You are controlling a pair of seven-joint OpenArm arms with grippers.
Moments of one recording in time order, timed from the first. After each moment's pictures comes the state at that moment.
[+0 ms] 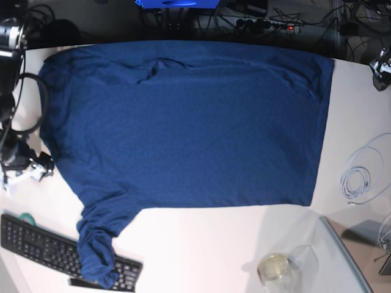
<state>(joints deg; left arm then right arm) 17.0 -17.4 -64.5 77.2 -23.2 -34.6 43.0 15.4 21.8 10.4 50.9 33.9 7.9 -43.8</state>
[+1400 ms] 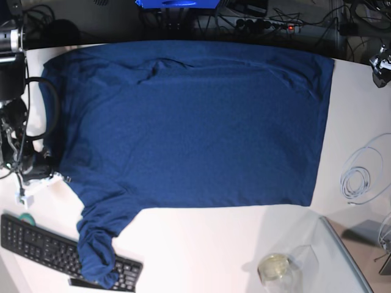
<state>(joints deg) 17.7 -16.9 -64.3 78.4 -22.8 -34.6 43.2 15.9 21.8 -1.9 56.4 34.6 0.0 -40.2</state>
